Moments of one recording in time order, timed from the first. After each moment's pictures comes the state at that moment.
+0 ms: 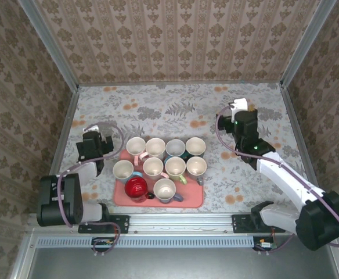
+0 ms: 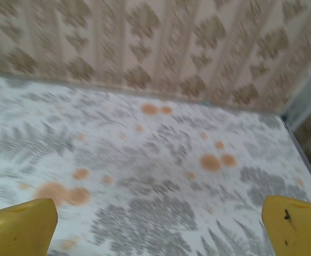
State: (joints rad) left arm 0.01 1.34 0.42 0.36 -0.27 -0.02; right arm 0.32 1.16 0.74 0.03 0.43 -0.02
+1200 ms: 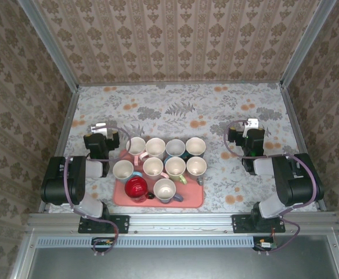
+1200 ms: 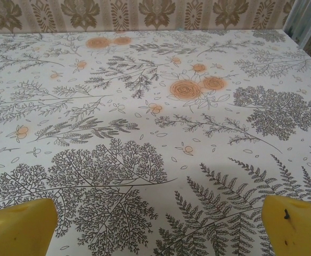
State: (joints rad) left arm -0.05 1.55 0.37 0.80 -0.22 0.06; right arm 0.04 1.53 0.40 0.76 0.19 0.03
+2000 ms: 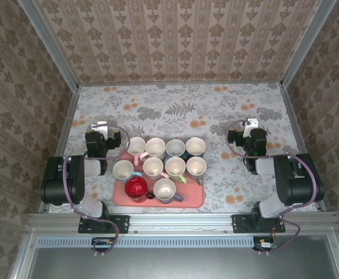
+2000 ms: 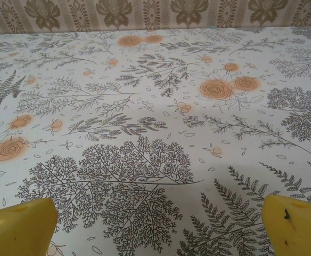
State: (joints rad) left arm -0.01 1.55 0.40 0.77 -0.04 0.10; right arm 0.00 1.53 0.40 0.76 0.02 0.03
